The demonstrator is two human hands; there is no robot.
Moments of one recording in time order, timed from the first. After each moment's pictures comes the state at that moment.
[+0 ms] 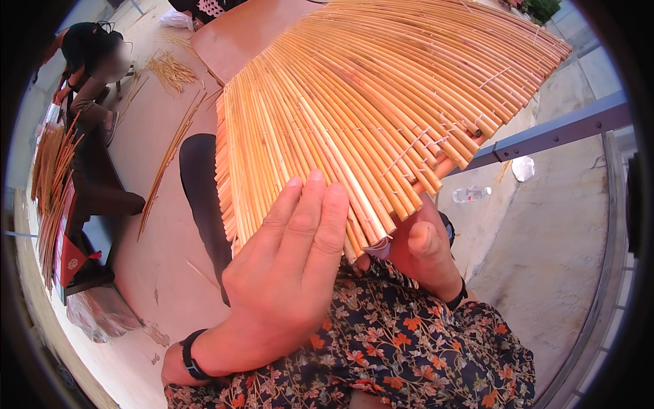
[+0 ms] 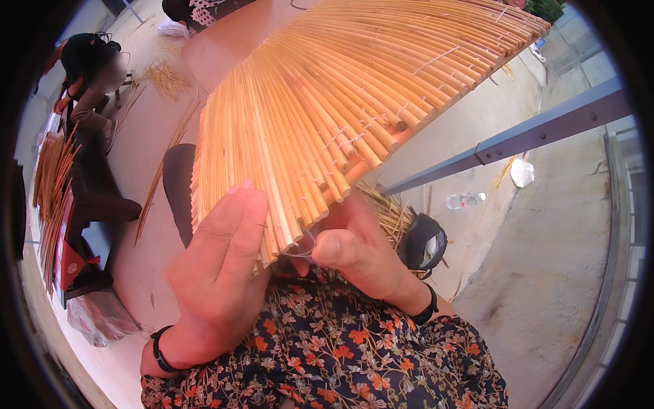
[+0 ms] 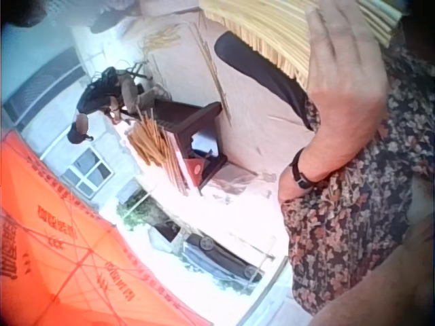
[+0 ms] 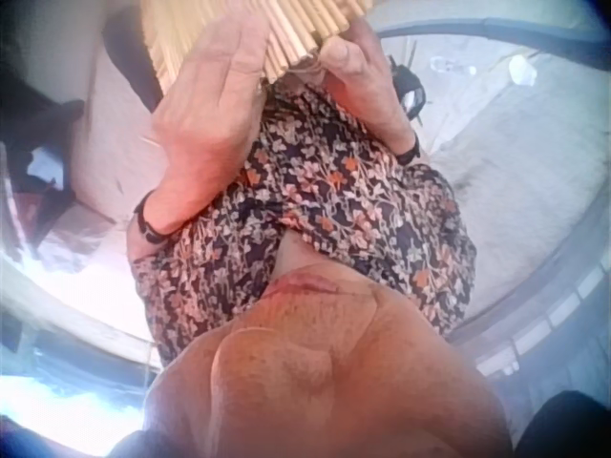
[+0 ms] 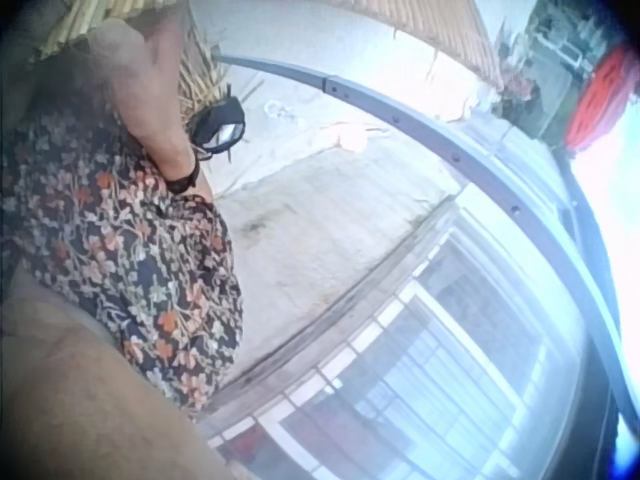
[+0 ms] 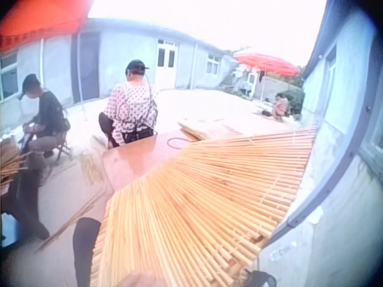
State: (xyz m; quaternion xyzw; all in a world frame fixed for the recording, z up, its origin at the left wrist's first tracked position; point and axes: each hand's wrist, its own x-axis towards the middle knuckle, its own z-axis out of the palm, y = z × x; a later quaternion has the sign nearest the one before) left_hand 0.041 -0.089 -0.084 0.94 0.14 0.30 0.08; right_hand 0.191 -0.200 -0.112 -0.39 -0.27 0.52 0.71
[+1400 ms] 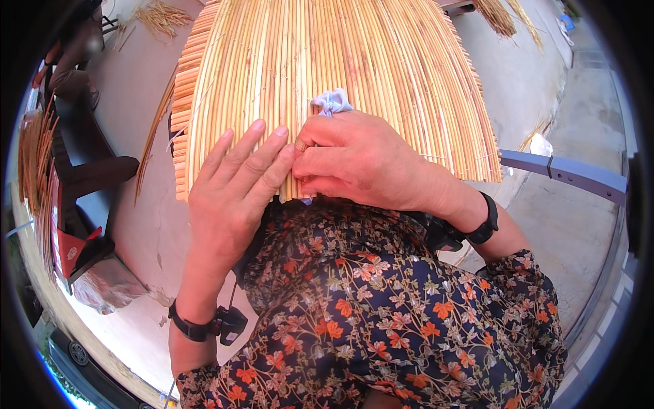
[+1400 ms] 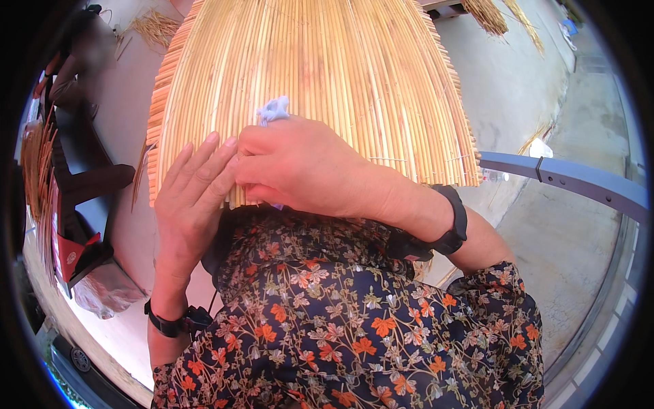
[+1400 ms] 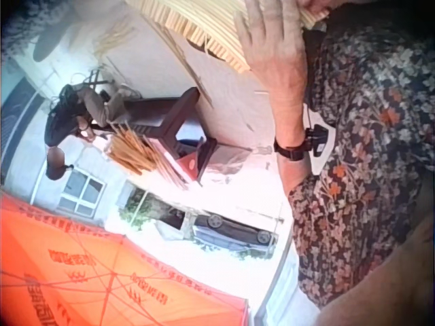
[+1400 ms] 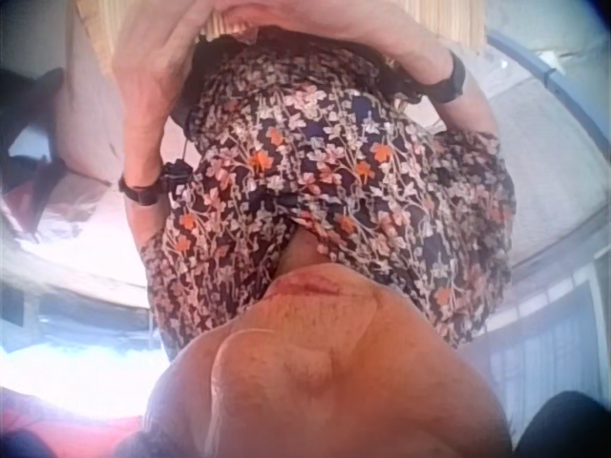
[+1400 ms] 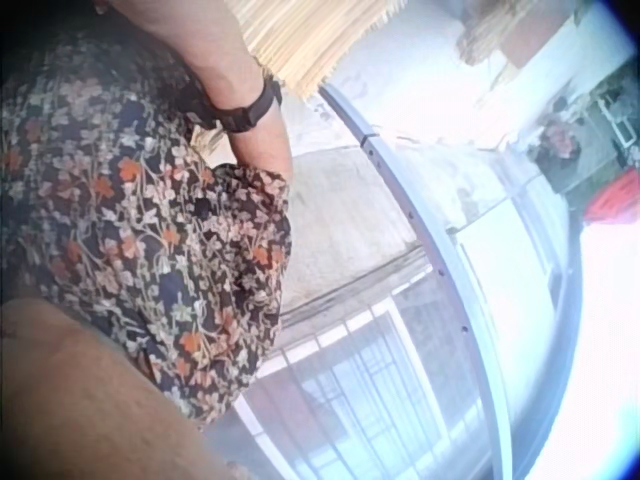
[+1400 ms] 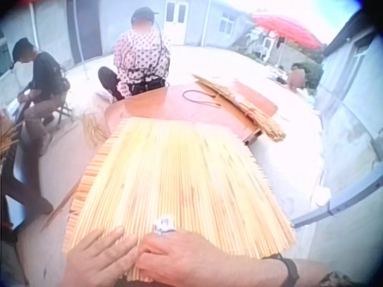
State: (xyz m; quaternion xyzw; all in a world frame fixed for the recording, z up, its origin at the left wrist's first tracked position) left_hand 0.004 0.024 -0.162 0.98 0.12 0.16 0.08; right_hand 0.215 -0.078 -0.168 -0.50 -0.76 0.19 0.37
